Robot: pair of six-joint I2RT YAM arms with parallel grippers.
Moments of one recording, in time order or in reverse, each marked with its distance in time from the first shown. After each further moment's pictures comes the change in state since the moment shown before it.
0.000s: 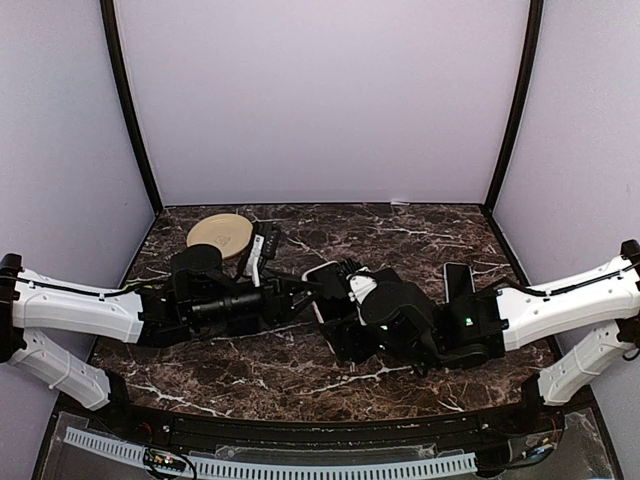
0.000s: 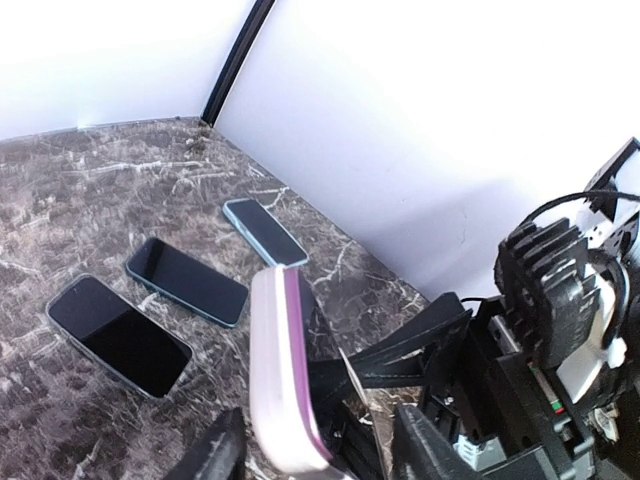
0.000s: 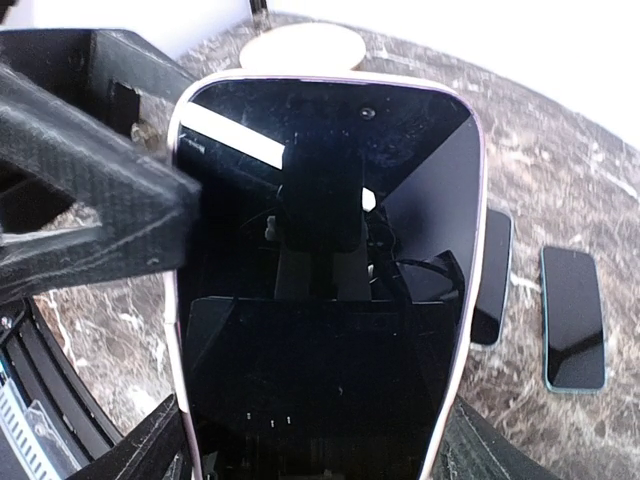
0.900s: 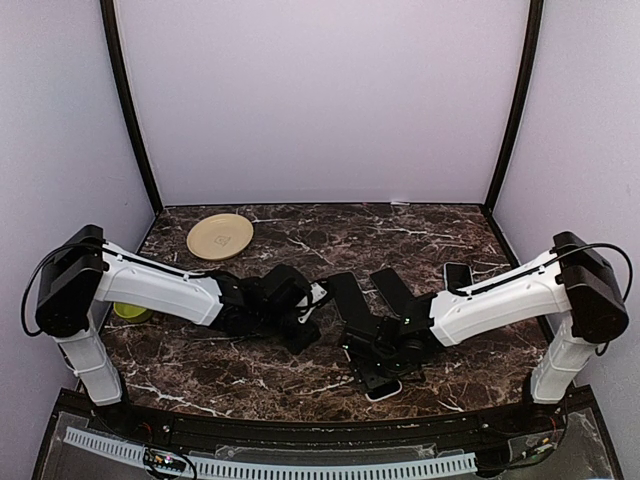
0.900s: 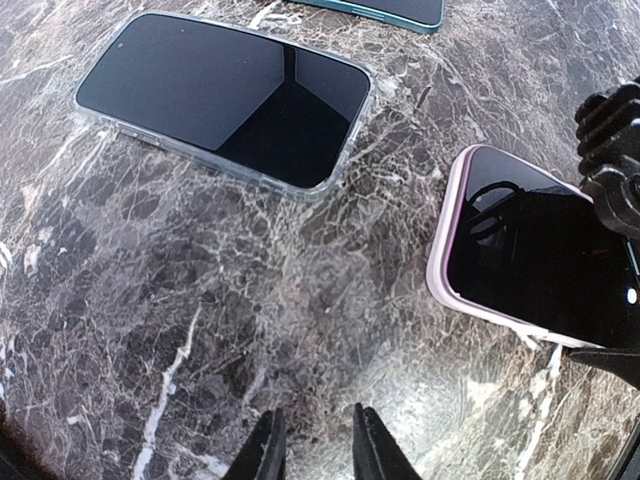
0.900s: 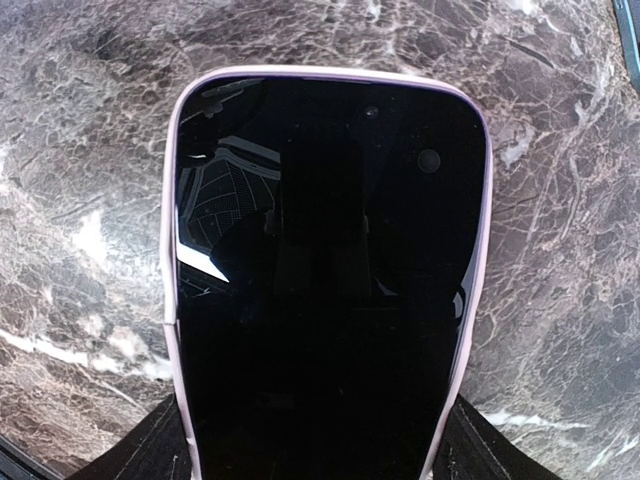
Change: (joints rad) left arm 0.000 0.460 0.334 -0.625 -0.171 0.332; right arm -0.151 0.322 0.041 -0.427 -0.338 0.322
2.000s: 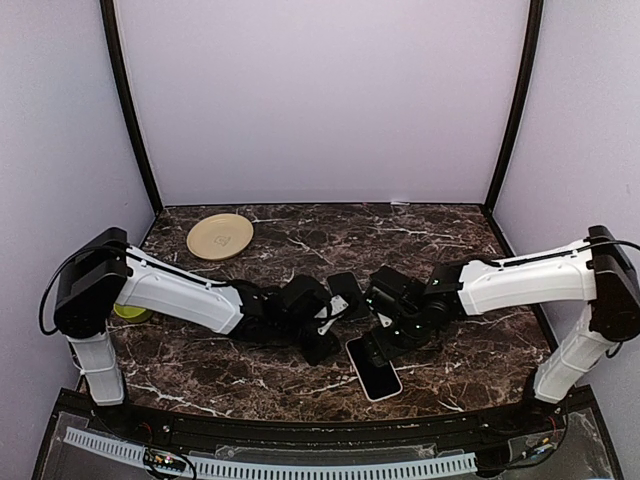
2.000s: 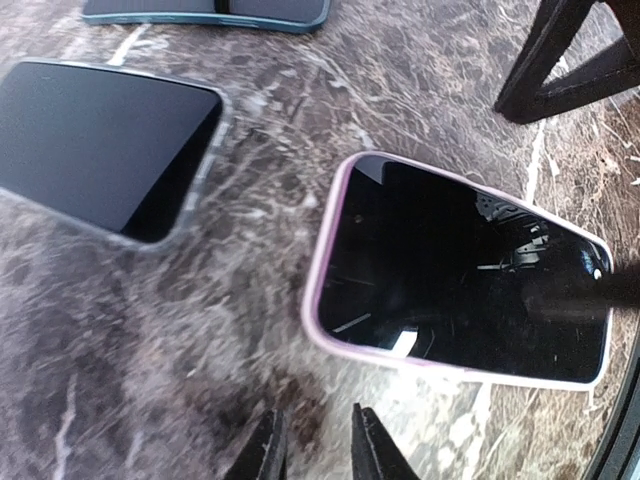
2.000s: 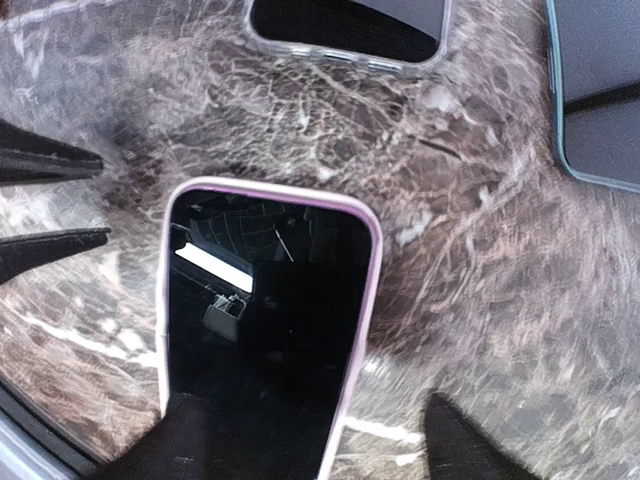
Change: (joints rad) left arm -0.061 0.111 0.073 0.060 0.086 0.024; right arm -0.175 -0.130 -0.001 -0.032 -0.122 -0.229
